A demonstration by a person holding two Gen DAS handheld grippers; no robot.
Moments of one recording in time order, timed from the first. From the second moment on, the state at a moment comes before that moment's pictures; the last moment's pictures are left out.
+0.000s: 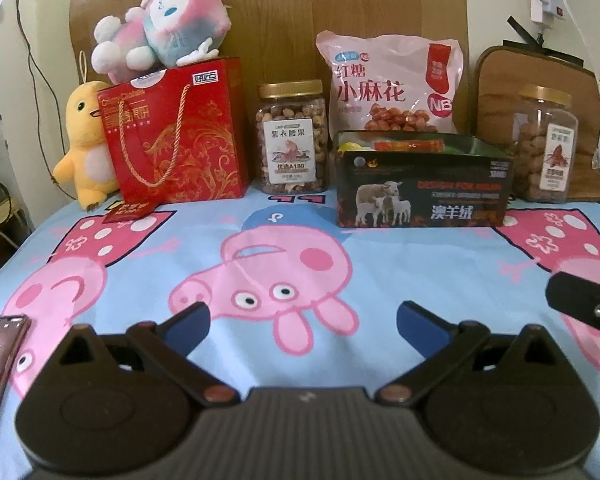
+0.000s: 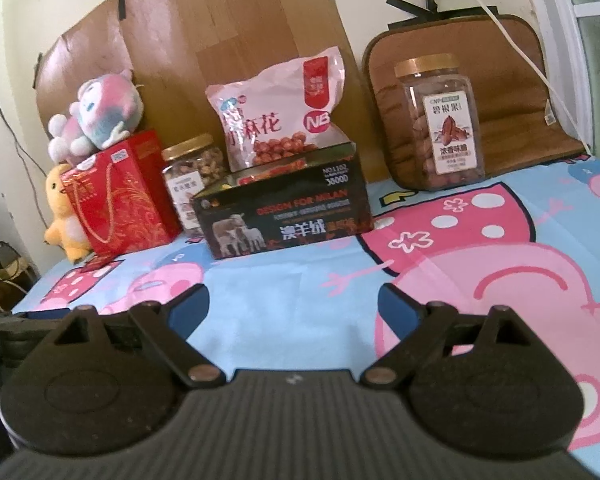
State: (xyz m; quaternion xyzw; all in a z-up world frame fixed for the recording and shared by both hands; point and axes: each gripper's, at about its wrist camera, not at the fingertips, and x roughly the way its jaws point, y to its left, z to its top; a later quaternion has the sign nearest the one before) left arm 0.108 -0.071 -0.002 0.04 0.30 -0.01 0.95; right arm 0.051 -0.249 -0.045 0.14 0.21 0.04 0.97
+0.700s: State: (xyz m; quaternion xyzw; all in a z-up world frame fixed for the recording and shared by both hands) left arm 0.089 -0.067 0.007 0.05 0.34 0.00 0.94; right arm 0.038 -0.242 -0.035 0.16 0.21 0.07 0.96
